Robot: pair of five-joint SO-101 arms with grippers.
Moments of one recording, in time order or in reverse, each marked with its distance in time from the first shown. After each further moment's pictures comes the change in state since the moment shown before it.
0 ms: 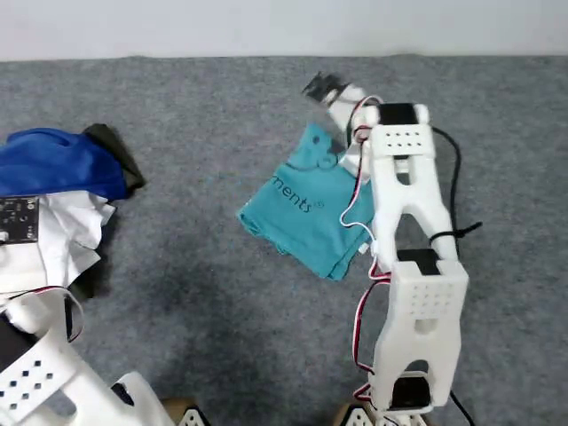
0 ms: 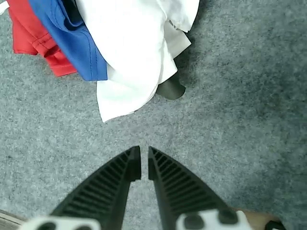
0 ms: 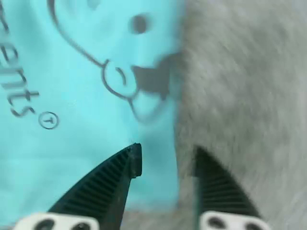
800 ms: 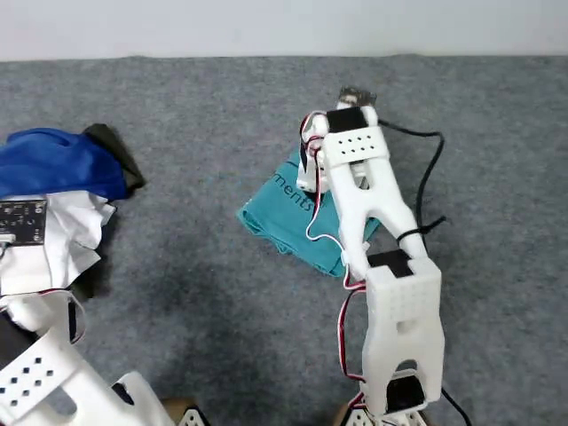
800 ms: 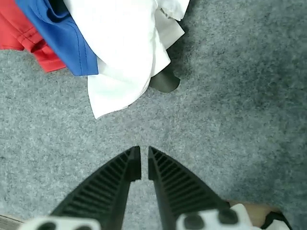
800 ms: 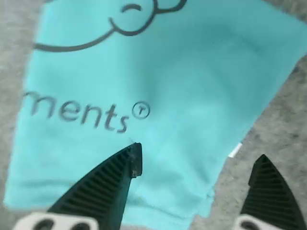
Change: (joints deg) left arm 0.0 0.0 2.4 0.0 -2.0; right arm -10.8 4.3 -0.1 12.7 -69.9
